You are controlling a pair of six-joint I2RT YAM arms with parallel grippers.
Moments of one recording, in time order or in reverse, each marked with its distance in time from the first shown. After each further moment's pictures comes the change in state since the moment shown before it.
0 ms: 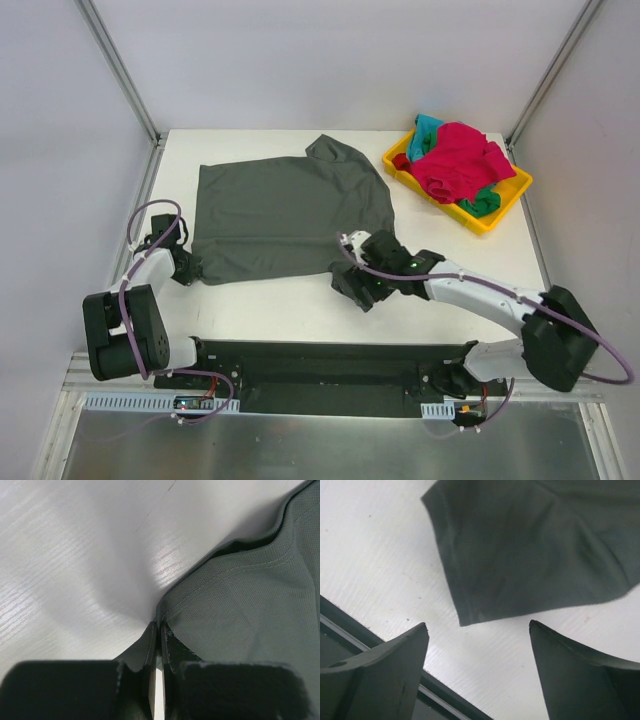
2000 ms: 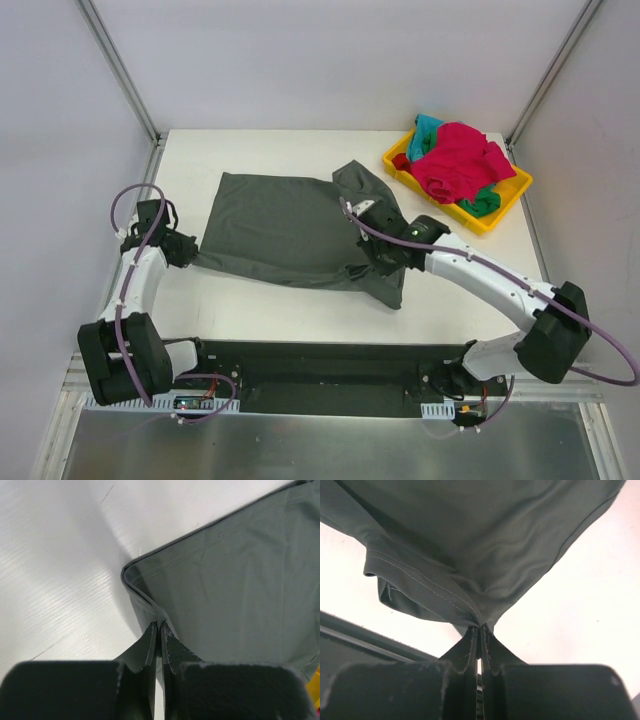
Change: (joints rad) left arm 0.013 -0.166 0.111 -0.110 0.071 -0.109; right arm 0.055 0.083 0.387 -0.425 0.230 0.083
